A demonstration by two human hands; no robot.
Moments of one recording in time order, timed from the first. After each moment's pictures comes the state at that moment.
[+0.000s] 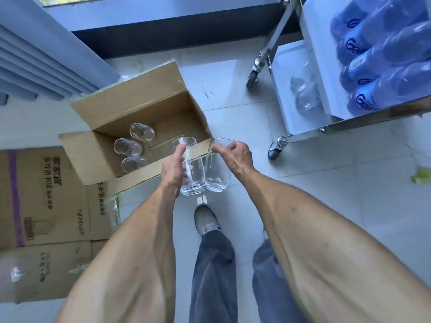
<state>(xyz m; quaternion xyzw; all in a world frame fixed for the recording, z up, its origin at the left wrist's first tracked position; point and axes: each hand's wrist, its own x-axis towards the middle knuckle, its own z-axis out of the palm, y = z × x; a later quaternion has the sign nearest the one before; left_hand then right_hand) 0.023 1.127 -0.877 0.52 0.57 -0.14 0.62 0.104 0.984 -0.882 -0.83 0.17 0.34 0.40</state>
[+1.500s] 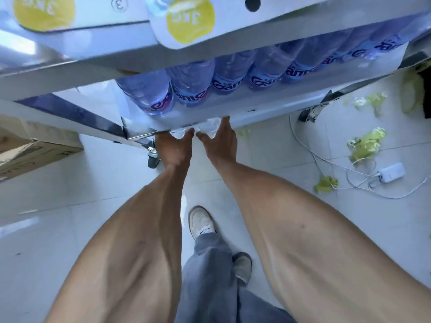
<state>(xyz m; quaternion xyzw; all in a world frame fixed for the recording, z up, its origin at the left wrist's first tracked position) 0.268 0.660 -0.967 0.70 0.52 0.05 0.48 0.308 0.567 -0.966 -0.91 0.05 0.19 0.37</state>
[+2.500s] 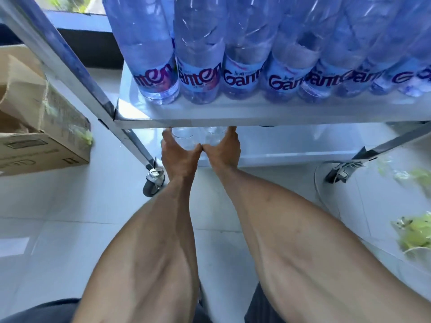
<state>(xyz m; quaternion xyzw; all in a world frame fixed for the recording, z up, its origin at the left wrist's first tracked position) 0.287 0.648 -1.071 0.75 0.48 0.25 0.39 0.355 0.573 -1.061 -0.89 -0.07 0.10 0.44</state>
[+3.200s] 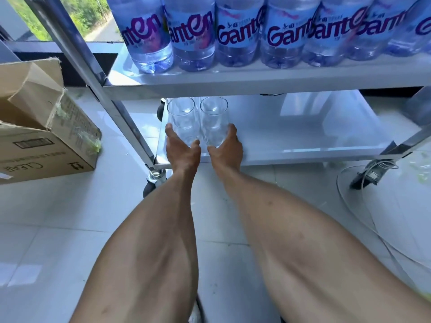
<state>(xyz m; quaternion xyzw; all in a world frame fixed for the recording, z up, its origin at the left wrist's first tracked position) 0.300 0.654 -1.134 0.74 0.47 0.26 0.40 0.352 0.567 -1.128 -0.88 -0.10 0.07 0.46</state>
